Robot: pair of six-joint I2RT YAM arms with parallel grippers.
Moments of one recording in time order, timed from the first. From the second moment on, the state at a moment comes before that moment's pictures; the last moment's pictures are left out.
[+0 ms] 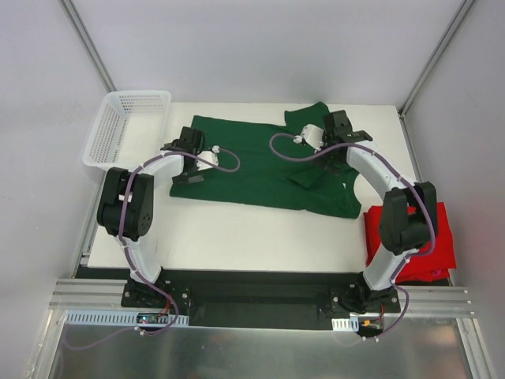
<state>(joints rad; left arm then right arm) -0.24 1.84 1.20 -0.41 -0.37 1.15 0.30 1.79 1.45 -0.67 0.27 -0.94</state>
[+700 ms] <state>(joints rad) -0.29 1.45 1.00 -0.42 -0.12 0.88 0.39 1.64 1.18 -0.65 -0.14 -0.76</state>
